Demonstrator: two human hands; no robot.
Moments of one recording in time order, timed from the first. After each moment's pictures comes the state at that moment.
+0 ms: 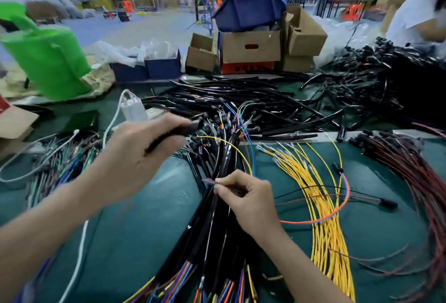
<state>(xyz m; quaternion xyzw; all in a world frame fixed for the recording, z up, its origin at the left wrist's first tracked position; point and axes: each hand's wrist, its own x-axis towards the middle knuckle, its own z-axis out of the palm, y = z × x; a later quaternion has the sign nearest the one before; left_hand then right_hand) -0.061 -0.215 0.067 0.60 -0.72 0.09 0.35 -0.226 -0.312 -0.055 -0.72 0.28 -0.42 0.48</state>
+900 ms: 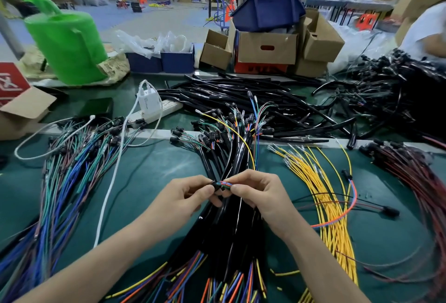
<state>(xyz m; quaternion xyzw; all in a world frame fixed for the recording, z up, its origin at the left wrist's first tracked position) -0.081 -0.200 -0.036 0.62 -0.52 -0.35 0.48 -0.239 -0.315 -0.039 -0.64 0.18 -0.29 0.69</state>
